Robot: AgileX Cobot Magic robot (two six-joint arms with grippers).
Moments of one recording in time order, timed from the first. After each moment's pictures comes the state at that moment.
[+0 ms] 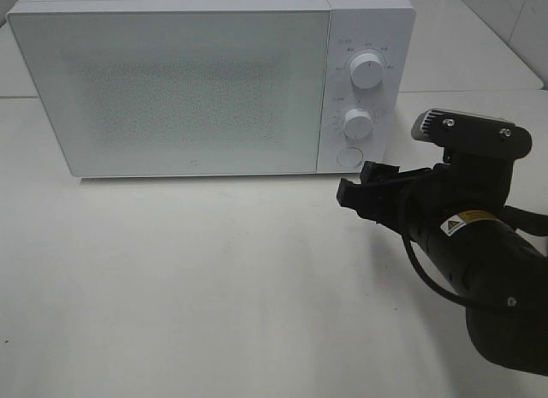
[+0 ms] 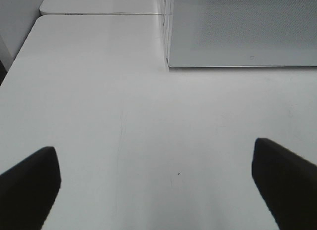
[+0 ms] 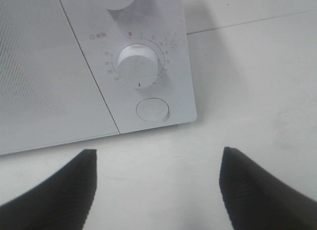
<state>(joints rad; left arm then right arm) 0.00 -0.01 -0.50 -0.07 1.04 0.02 0.84 1.70 -0.38 0.96 -1.10 -0.04</state>
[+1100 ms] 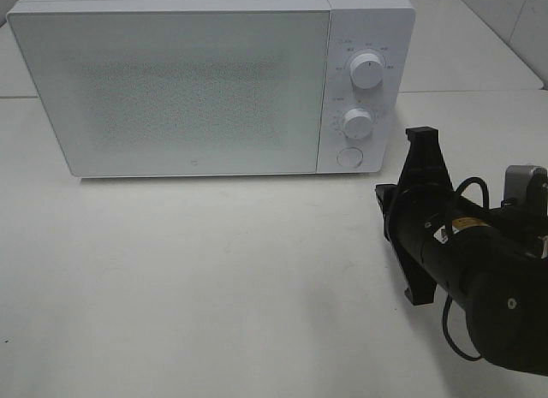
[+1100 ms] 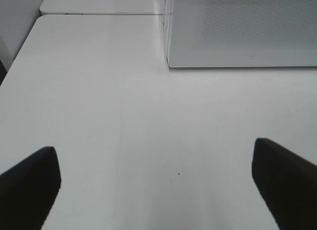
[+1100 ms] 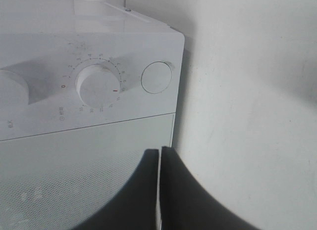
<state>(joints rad) 0.00 -0.01 -0.50 -0.07 1.04 0.02 0.84 1.70 -0.38 0.94 -1.01 1.21</state>
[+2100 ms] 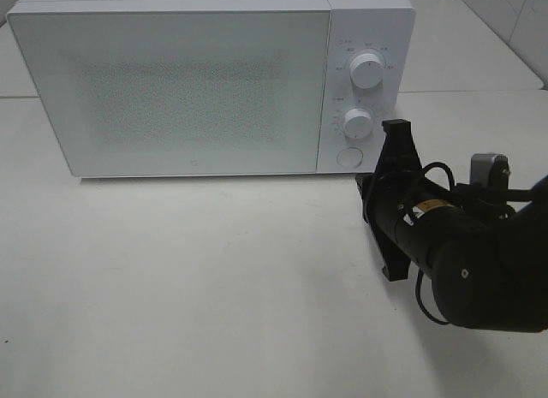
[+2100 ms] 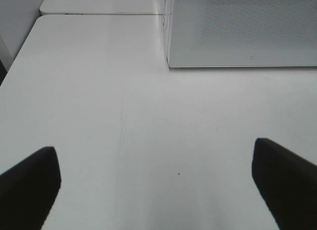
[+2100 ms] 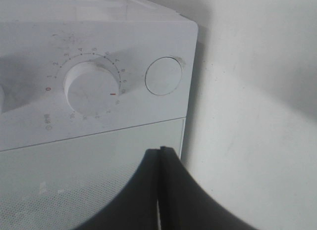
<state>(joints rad) 0.00 -0.01 -0.50 -0.07 1.04 0.02 0.71 1.85 -0.49 0.71 -1.01 1.32</state>
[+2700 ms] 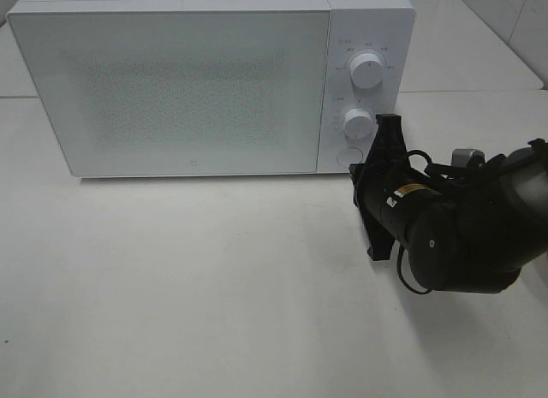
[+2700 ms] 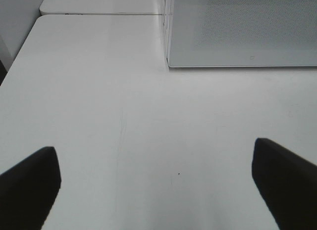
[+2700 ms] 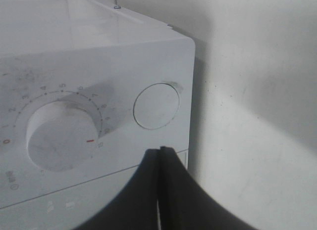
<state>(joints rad) 0.00 -0.01 -0.50 -0.07 1.04 0.02 0.60 2.00 -0.62 0.60 -1.01 1.43</state>
